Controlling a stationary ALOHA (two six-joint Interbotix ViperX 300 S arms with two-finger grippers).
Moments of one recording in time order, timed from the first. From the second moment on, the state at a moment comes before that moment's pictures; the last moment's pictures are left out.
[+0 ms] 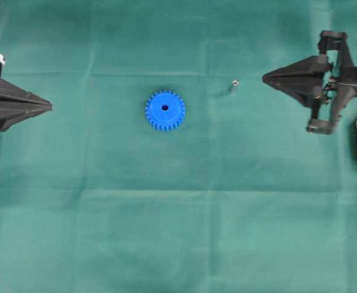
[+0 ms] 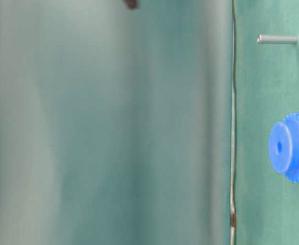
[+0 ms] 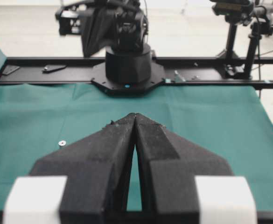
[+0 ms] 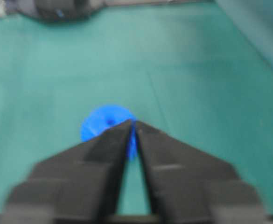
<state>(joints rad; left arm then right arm) -0.02 -0.96 1.18 0.01 -0.27 -0.01 -0.20 -0.61 1.18 0.00 -0.34 -0.01</state>
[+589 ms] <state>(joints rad) -0.02 -0.97 1.18 0.01 -0.26 -0.01 -0.32 -0.09 1.14 0.01 -0.59 -0.01</state>
